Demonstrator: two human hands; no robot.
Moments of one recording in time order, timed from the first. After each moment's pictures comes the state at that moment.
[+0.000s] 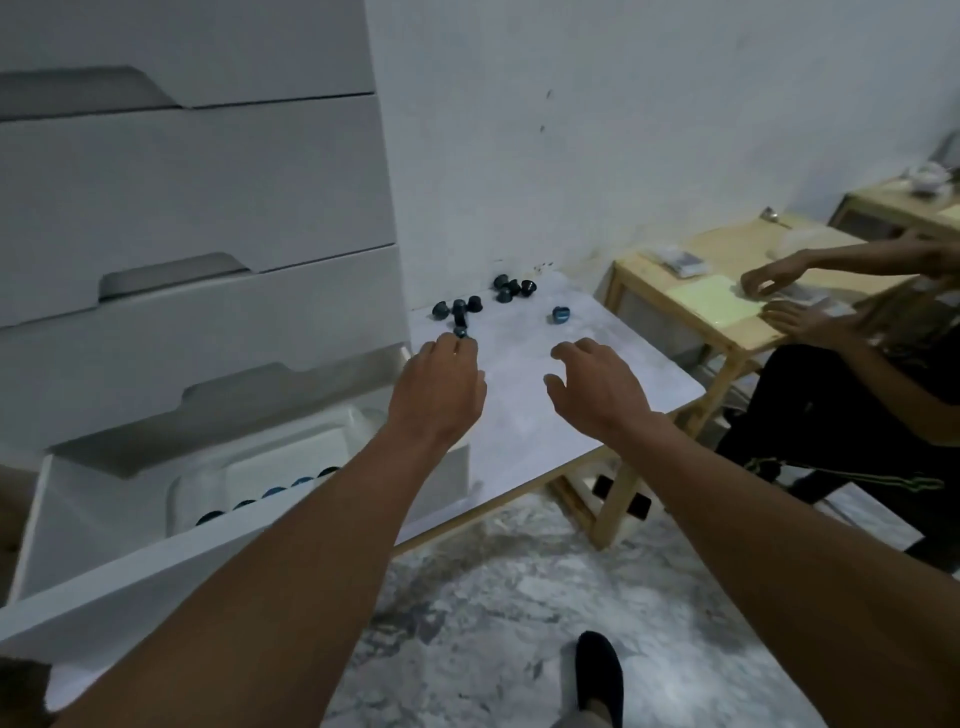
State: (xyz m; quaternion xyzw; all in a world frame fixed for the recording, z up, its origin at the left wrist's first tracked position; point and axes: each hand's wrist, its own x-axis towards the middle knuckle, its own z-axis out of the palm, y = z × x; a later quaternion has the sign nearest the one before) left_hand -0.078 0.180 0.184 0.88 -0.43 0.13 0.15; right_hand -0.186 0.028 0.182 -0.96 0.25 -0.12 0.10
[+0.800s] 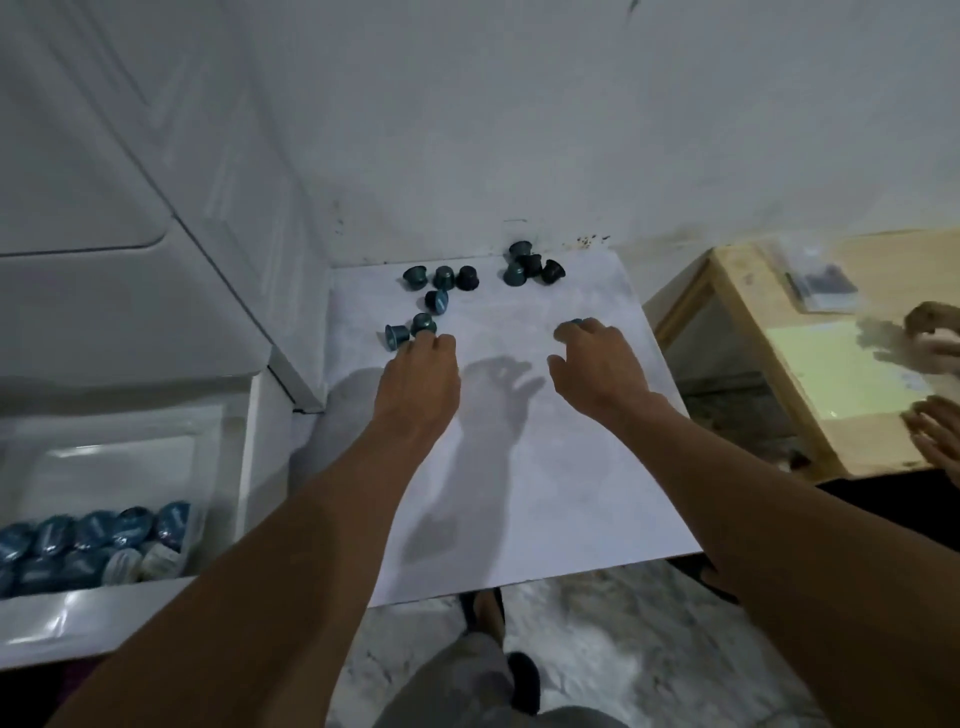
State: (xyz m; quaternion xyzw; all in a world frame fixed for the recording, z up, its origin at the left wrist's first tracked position) left_hand 0.059 -0.049 0.053 0.97 -0.24 0.02 0.08; right_hand -0.003 -0.242 0.087 -0.98 0.15 0.02 0.13
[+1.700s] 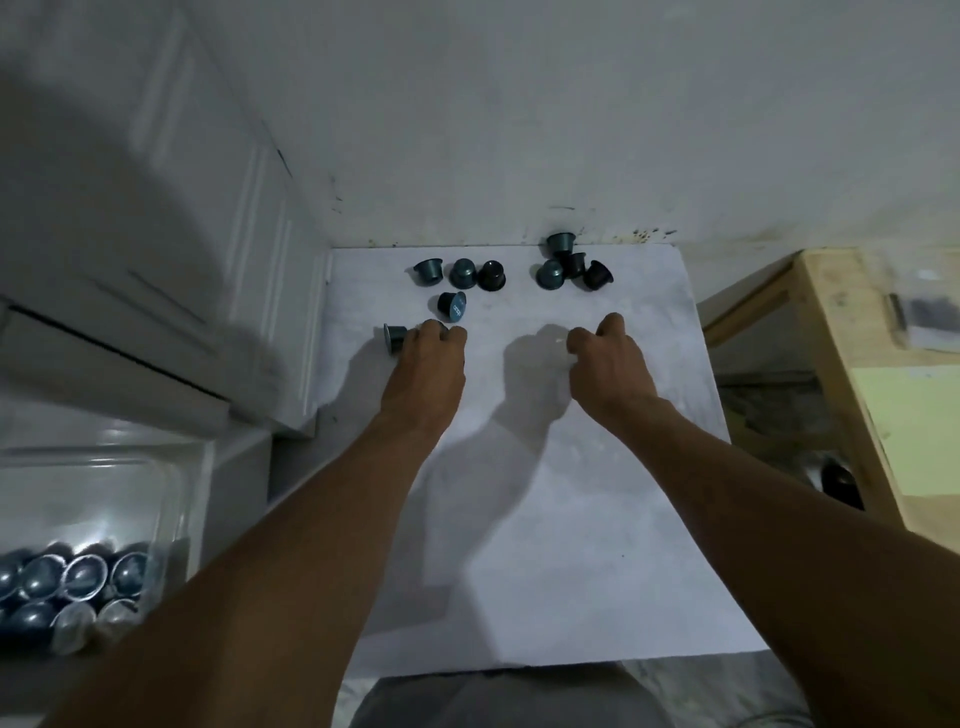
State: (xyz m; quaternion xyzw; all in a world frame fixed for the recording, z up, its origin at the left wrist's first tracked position) left_hand 0.139 -0.075 0.013 0.97 -0.20 -0.08 0.11; right_hand 0.095 -0.269 0.033 -0.98 0.13 0.11 0.13
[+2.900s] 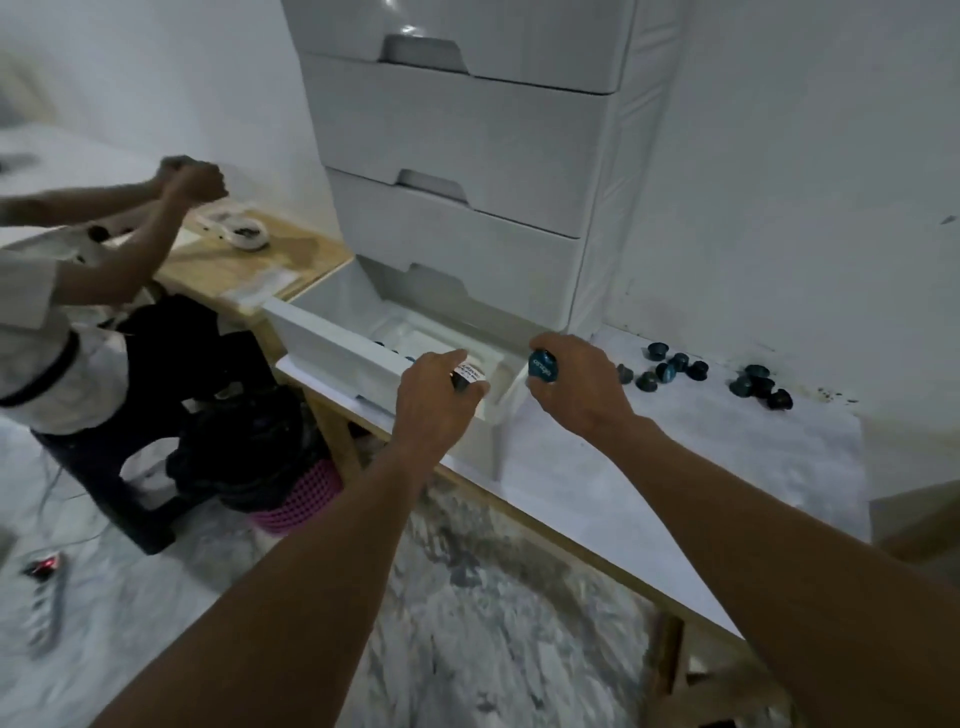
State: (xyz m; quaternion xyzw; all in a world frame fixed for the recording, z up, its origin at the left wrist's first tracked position) left_hand -0.170 0.128 0.173 0.90 0.19 0.16 0.36; right_hand -0.102 -0.029 0.190 -0.92 -0.26 -0.05 0.28
